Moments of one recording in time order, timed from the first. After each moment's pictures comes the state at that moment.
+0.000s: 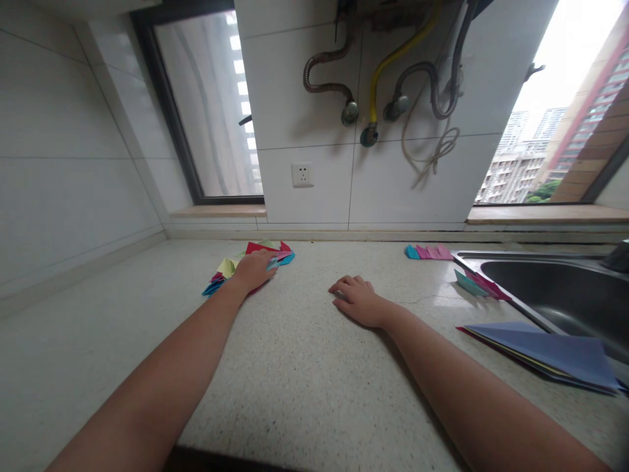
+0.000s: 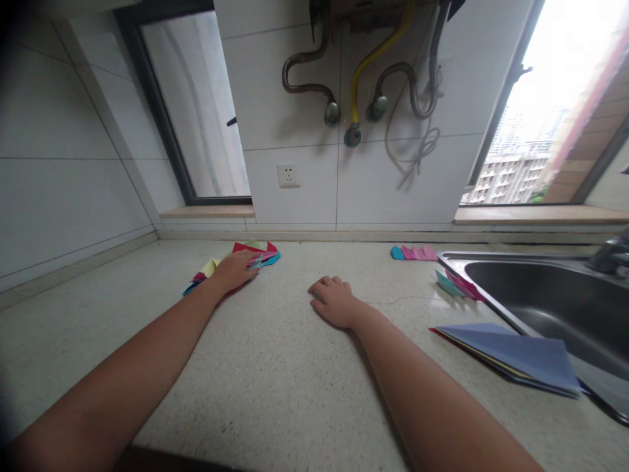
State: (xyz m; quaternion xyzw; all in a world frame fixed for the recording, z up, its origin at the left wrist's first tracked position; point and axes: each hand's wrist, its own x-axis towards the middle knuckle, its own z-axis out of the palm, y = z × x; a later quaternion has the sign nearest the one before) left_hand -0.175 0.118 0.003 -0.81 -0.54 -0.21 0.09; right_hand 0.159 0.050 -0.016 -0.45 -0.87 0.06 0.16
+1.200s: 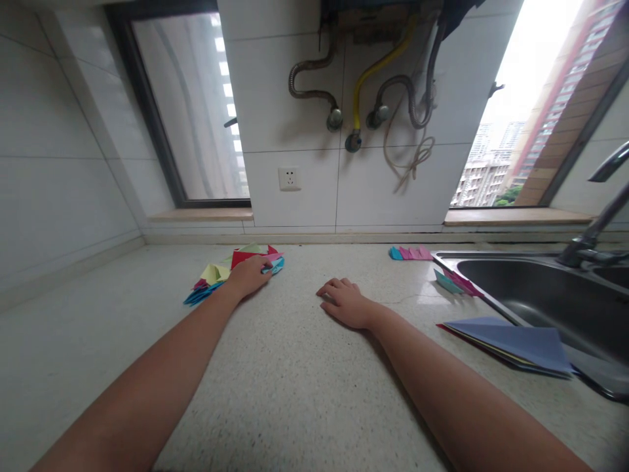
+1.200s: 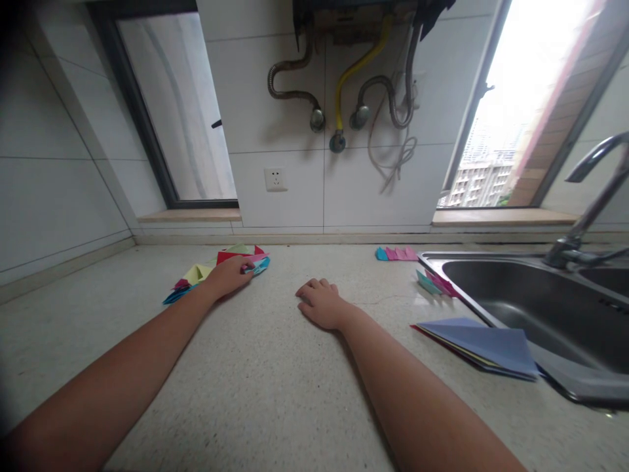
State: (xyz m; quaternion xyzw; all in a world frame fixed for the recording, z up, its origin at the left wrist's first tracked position) left_hand -0.154 0.129 -0.003 -0.80 -0.55 -0.25 0.04; right_hand 0.160 0.049 -0.017 -0.46 -0.87 0.06 0.15
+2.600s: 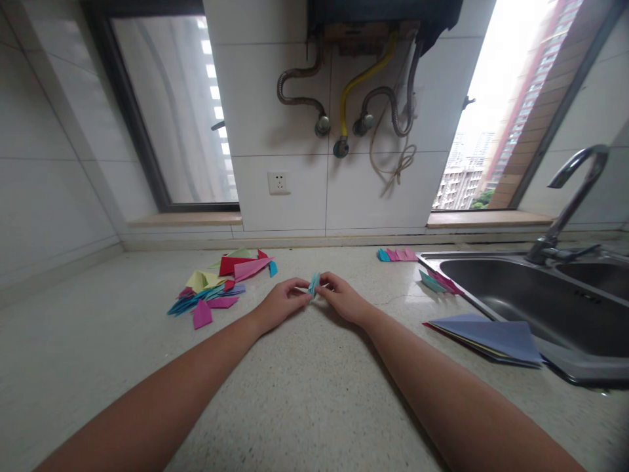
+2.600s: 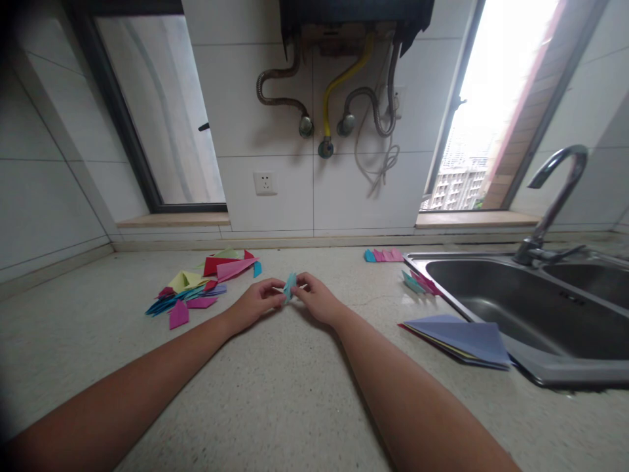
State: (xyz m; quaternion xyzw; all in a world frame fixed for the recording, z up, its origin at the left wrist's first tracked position) left_hand -0.044 0.059 -0.018 -0.72 -0.33 -0.40 -0.45; right_hand 0.161 0.063 -0.020 -0.36 -0.75 0.33 0.44
